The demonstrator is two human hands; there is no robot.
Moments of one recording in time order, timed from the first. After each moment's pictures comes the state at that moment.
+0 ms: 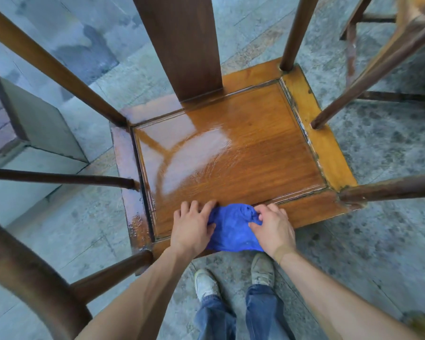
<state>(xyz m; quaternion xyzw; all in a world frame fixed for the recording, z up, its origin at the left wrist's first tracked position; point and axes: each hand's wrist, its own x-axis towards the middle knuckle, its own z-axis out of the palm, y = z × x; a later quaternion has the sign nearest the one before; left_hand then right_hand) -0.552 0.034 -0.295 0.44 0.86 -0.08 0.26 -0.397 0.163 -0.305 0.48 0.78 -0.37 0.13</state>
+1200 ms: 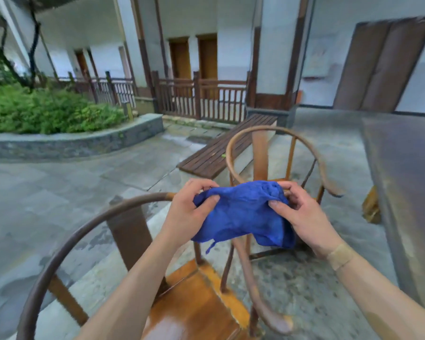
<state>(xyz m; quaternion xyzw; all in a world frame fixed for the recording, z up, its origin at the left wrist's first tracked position) -0.507 0.176 0.316 0.61 0.56 0.53 0.15 -0.267 0.254 0.311 0.34 0.70 -0.45 -0.44</state>
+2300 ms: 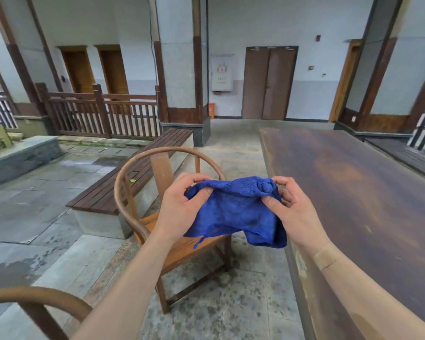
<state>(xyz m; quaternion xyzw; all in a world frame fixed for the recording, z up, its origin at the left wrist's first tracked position) -0.223 0.486 0.348 0.68 0.40 0.57 0.23 0.012 0.461 0.340 0.46 0.59 -0.34 -0.57</state>
